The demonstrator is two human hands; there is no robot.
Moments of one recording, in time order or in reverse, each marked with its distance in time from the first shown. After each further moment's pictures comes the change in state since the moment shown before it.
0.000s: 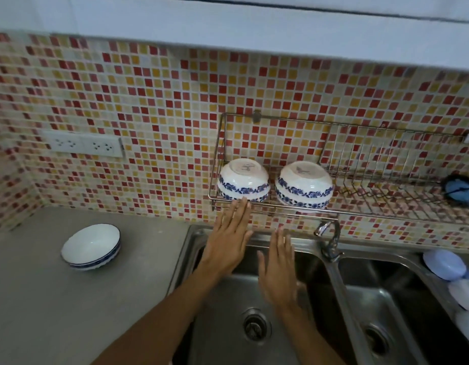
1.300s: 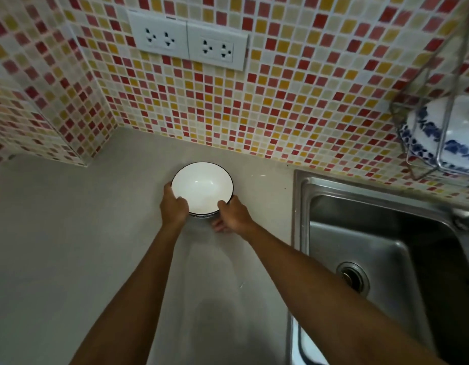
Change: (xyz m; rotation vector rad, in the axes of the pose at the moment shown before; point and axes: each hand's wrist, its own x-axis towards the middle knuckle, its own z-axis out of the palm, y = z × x) left_hand -0.163 -0.409 0.006 -0.711 0.092 -1.287; right_hand 0.035 -0.360 0.254 0.637 -0.858 0.557
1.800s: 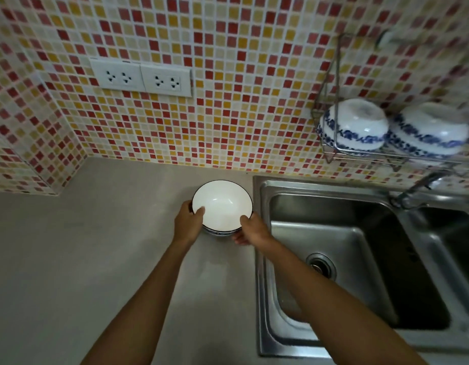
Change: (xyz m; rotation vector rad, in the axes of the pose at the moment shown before) left_hand -0.108 0.040 0.041 -0.061 -0.355 0.098; right_hand -0.074 0.068 -0.099 0.181 0.190 -0.019
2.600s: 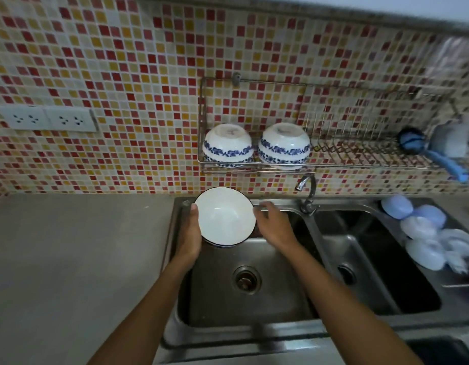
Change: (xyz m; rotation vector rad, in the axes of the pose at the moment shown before) left_hand -0.171 0.104 0.216 -0.347 -0.236 0.187; right_hand -0.105 0.040 -0.299 -0.306 0.404 -0.378
